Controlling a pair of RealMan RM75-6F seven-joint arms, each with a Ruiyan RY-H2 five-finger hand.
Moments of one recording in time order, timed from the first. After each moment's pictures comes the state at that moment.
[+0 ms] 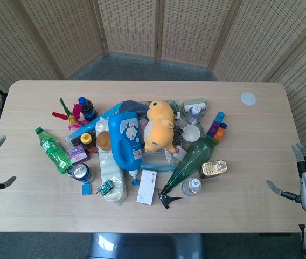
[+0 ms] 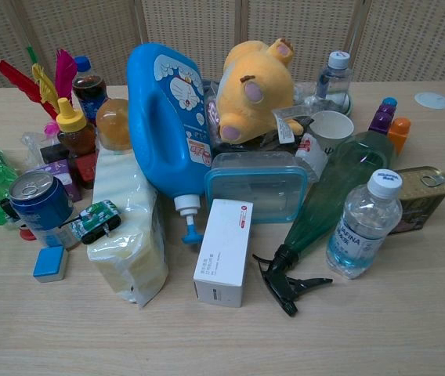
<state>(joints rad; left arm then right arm) -0.13 -1.07 -0.08 -1.64 1.44 1.46 0.05 0.07 -1.10 0.14 -1.68 -1.45 1.56 -0.09</state>
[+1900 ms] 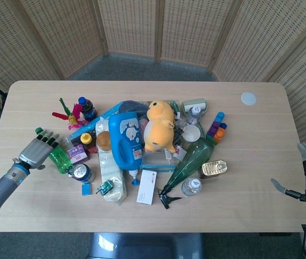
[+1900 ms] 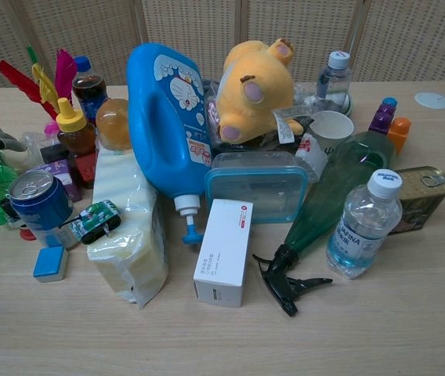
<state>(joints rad) -0.59 -1.44 0.06 -0.86 1.58 0.83 0.03 0.07 -1.09 0.15 -1.67 -1.41 1.53 -0.03</state>
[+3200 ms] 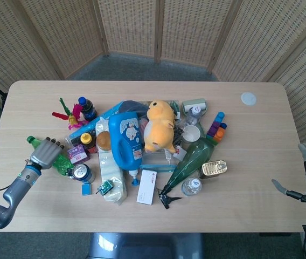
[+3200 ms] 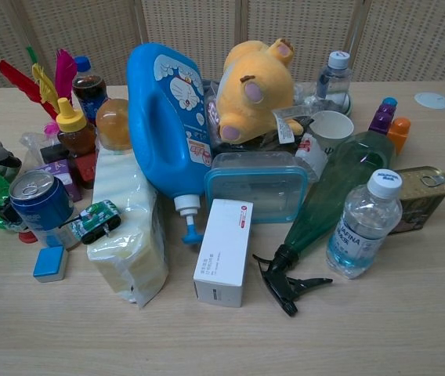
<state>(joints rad) -0.58 -1.59 0.05 -0.75 1.52 0.87 0.23 0.06 -1.08 0.15 -1.68 -1.42 1.54 0.01</state>
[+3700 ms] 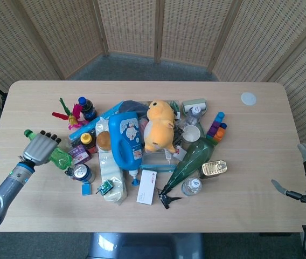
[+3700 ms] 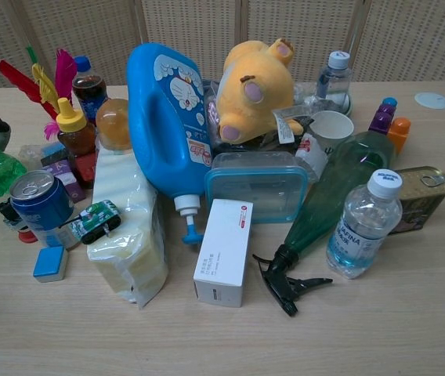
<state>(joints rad) -0.58 -1.47 0.02 -0.89 1.54 1.02 0.17 0.06 -1.08 0.15 -1.68 -1.43 1.54 0.01</state>
